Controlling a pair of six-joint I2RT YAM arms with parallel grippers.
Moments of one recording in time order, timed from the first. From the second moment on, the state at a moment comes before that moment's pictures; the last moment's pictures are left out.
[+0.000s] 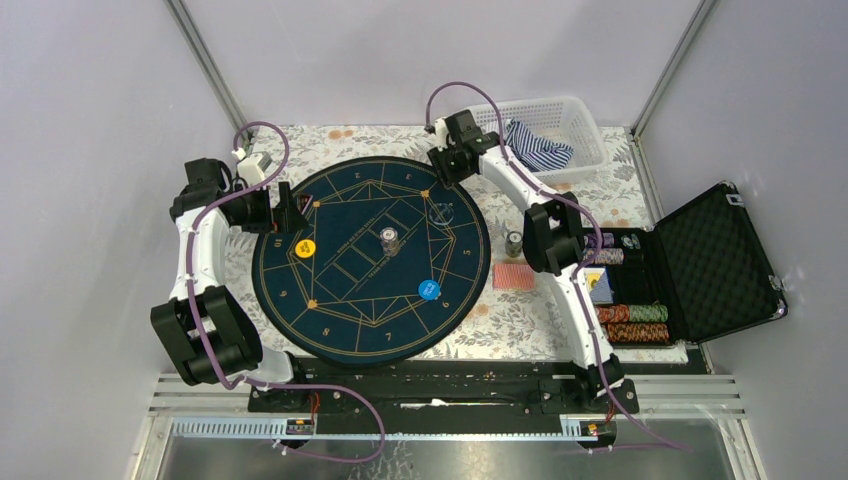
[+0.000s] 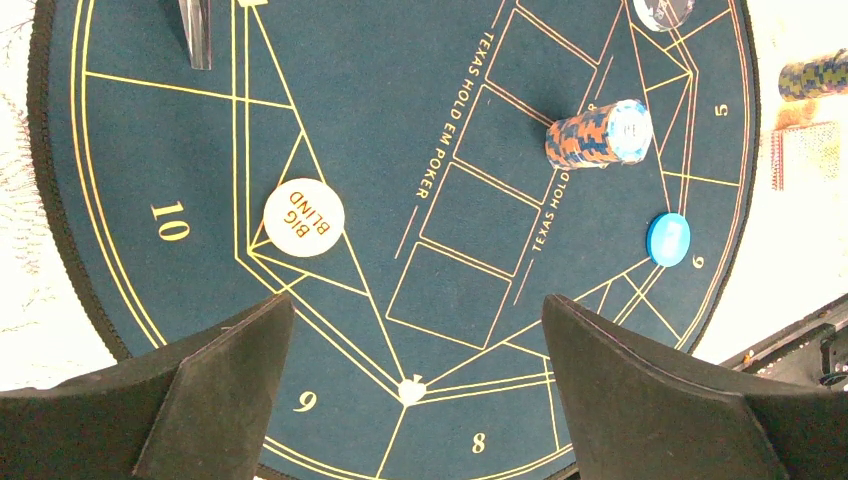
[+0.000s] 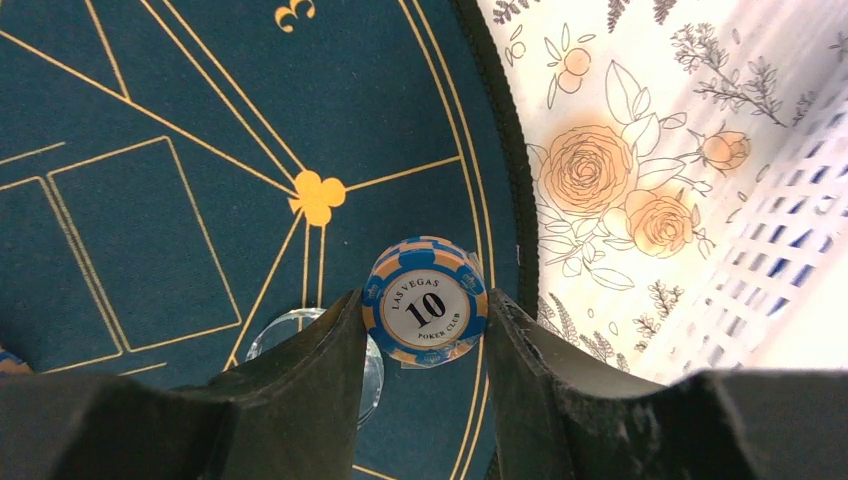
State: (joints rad) left arm 0.36 1.43 1.22 -0.82 0.68 0.28; right arm 0.47 2.50 2.31 -0.72 -0.12 -0.10
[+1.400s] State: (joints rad) left arm 0.34 1.44 1.18 -0.81 0.69 0.26; right arm 0.62 2.16 2.11 -0.76 -0.27 -0.14
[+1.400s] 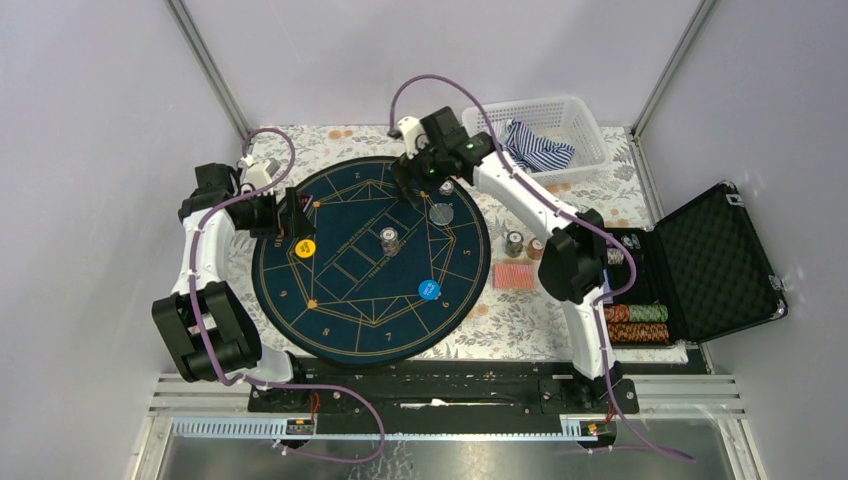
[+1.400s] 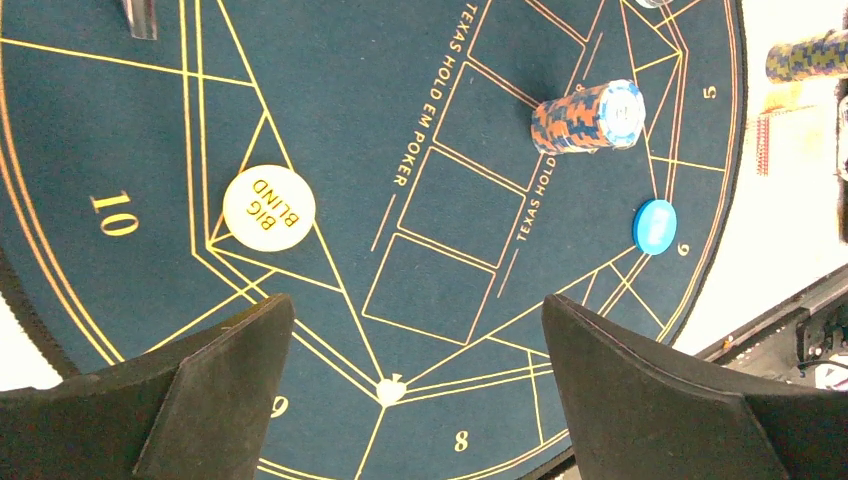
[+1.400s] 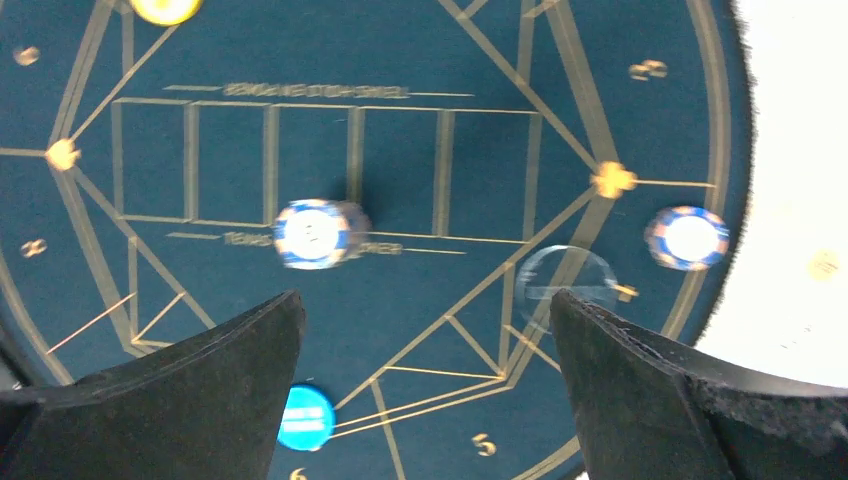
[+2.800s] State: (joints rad) left arm 0.32 1.44 1.18 -0.79 0.69 0.24; right arm 0.83 2.36 2.14 -0.81 -0.18 -0.17
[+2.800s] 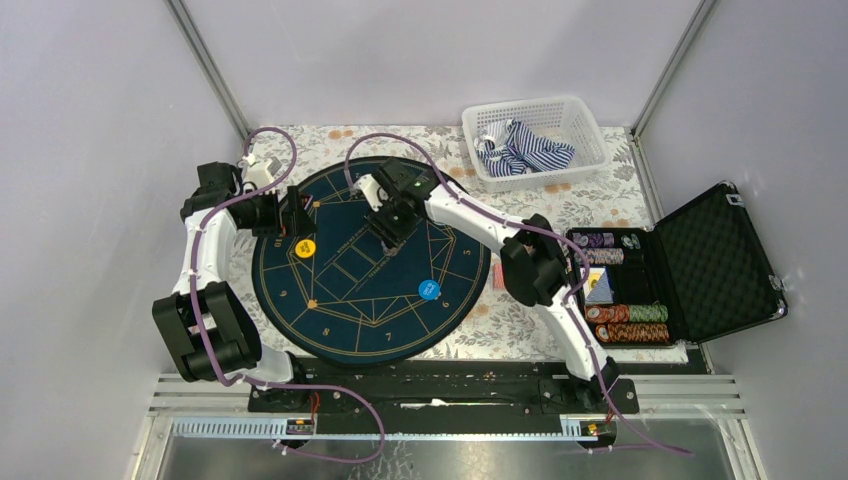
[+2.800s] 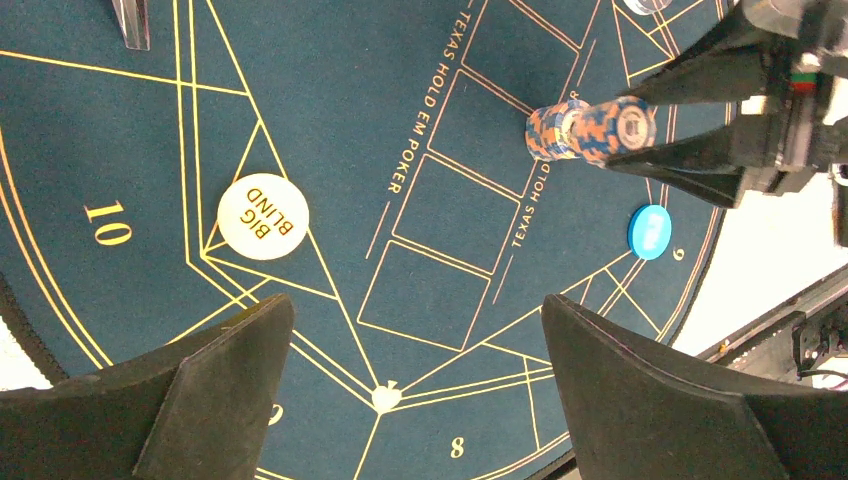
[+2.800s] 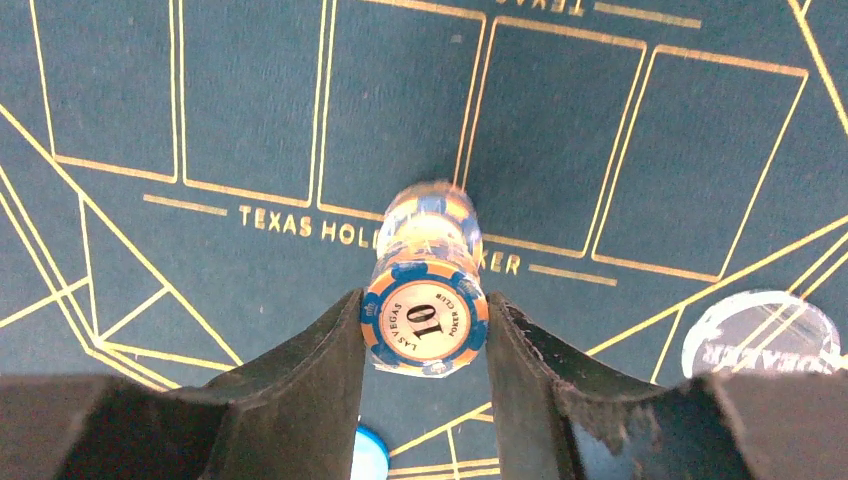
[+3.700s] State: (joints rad) left arm 0.22 1.44 1.18 -0.80 0.67 0.23; right arm 0.82 1.68 1.17 -0.56 -0.19 -0.26
